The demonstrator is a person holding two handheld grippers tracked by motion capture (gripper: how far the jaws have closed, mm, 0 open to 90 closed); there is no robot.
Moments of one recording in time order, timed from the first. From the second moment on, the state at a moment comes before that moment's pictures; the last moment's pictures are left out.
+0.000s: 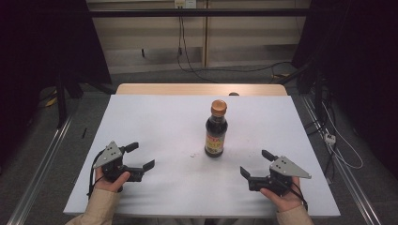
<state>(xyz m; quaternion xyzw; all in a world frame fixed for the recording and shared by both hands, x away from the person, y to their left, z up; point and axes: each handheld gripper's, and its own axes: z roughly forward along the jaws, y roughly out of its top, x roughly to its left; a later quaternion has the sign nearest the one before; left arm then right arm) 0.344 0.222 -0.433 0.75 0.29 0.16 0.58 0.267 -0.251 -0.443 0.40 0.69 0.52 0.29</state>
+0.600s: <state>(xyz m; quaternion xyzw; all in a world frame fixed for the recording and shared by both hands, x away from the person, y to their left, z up) 0.339 0.228 -0.432 0.74 0.29 0.16 0.59 0.315 -0.212 -0.413 0.37 0.69 0.56 0.26</state>
